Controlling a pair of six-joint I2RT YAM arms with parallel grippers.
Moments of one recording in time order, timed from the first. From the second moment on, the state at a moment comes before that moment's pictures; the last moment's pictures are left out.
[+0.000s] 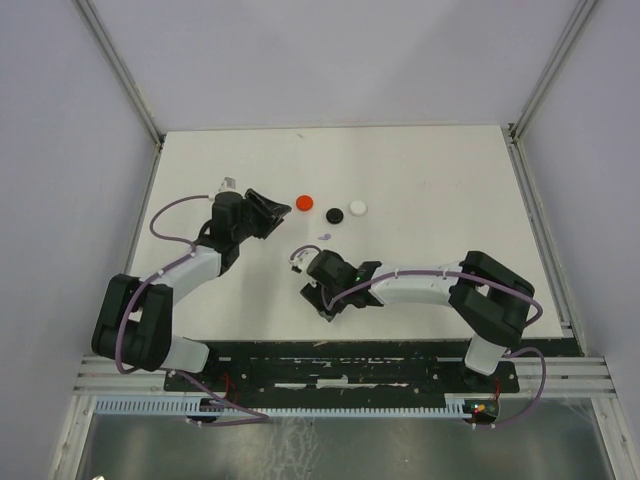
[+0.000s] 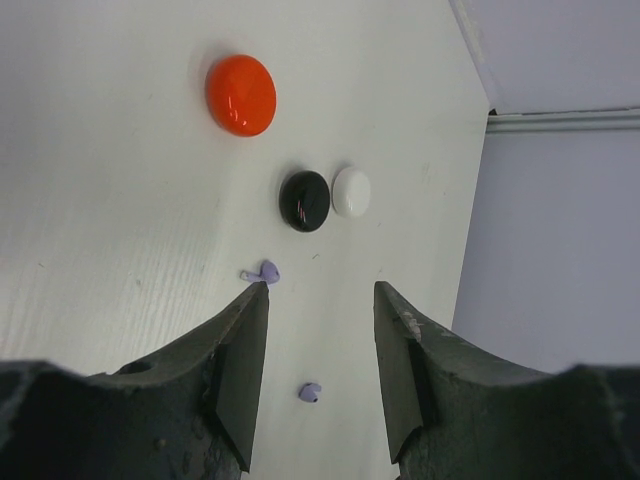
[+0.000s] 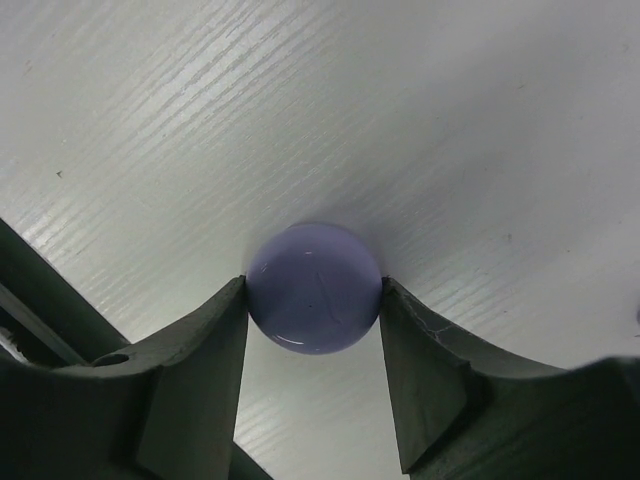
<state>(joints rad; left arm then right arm) -0.27 1.42 0.69 0.28 0.16 -1.07 1.08 1.73 0.98 -0.25 0.05 0.16</state>
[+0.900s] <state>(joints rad) -0.31 1.57 0.59 0.73 0.75 -1.10 0.77 1.52 1.06 -0.31 -0.24 -0.20</state>
